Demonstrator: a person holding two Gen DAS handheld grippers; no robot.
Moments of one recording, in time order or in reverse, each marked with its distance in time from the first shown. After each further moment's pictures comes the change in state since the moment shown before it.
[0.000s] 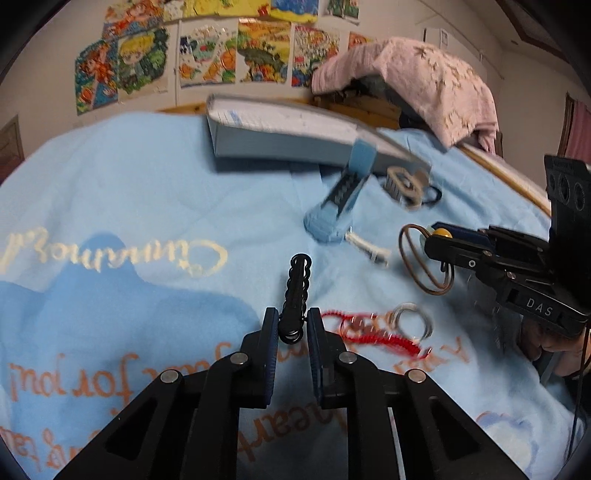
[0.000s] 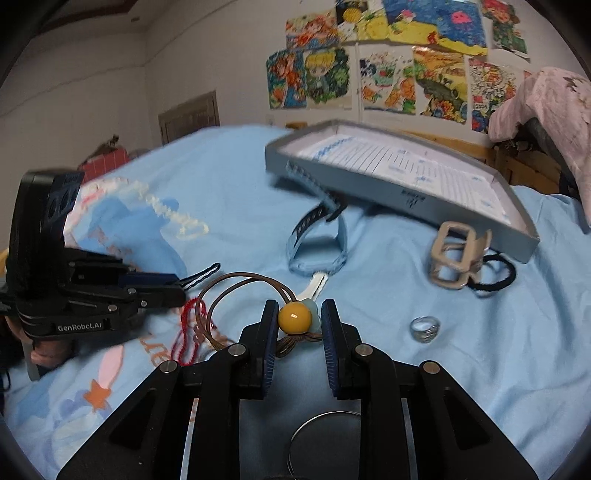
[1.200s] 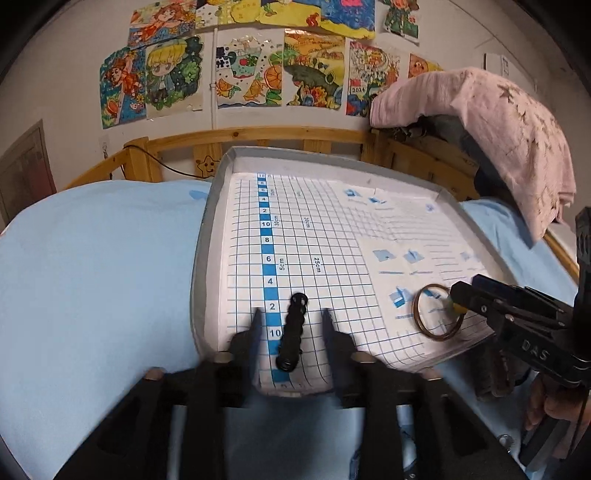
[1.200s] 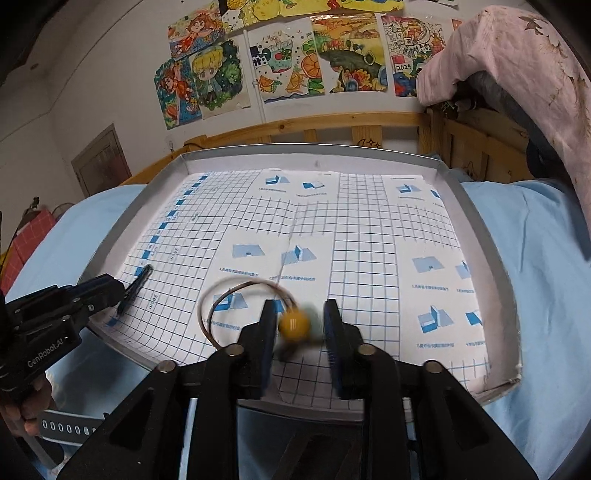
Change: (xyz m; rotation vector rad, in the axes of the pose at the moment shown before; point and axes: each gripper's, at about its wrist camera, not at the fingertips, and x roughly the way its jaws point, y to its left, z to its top) left arm 0.105 0.021 0.157 -0.112 -0.071 0.159; right arm 0.128 -0.141 0.112 0.250 0.058 -0.210
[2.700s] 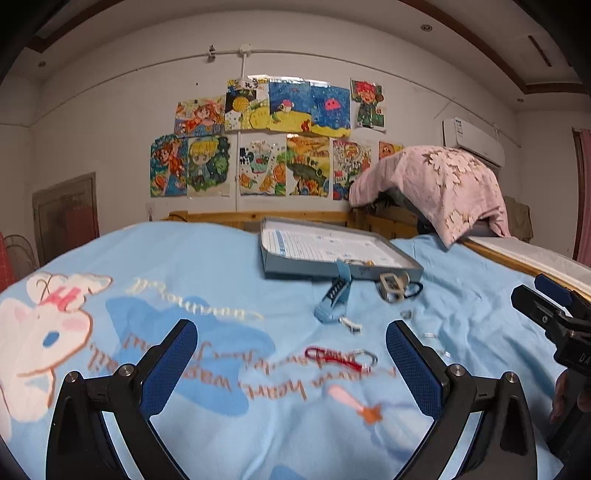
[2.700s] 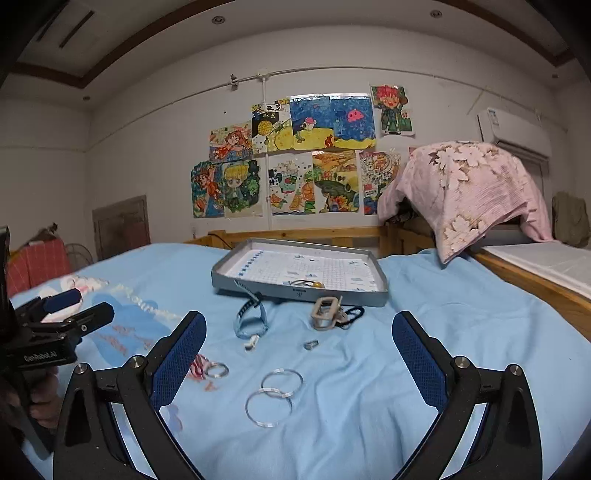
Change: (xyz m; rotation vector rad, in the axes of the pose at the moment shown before) left arm -0.263 -0.010 -0.200 0.026 -0.373 0.029; right arm -0.300 0.047 -0.202 -0.080 -0.491 -0.104
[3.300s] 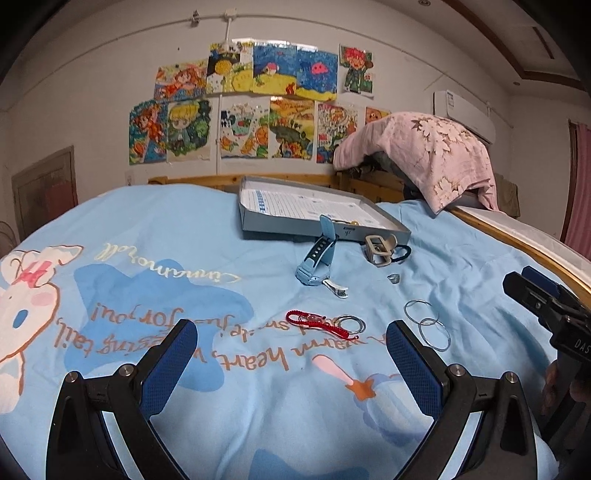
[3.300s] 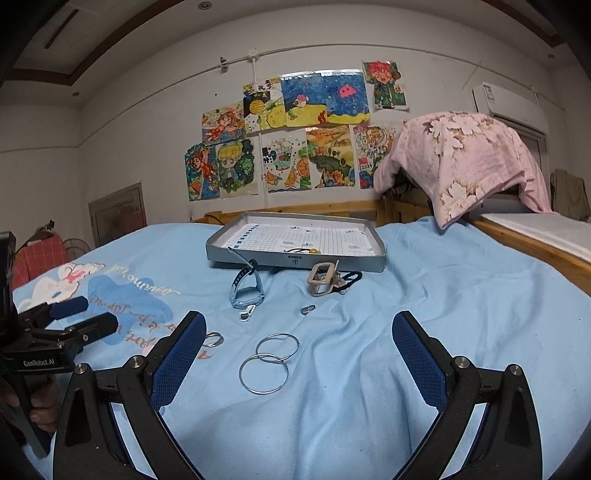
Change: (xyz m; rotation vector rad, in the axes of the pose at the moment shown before) left arm 0.029 -0.003 -0.005 -0.002 0.160 -0.075; right arm 0.006 -0.014 -0.018 0.051 0.091 0.008
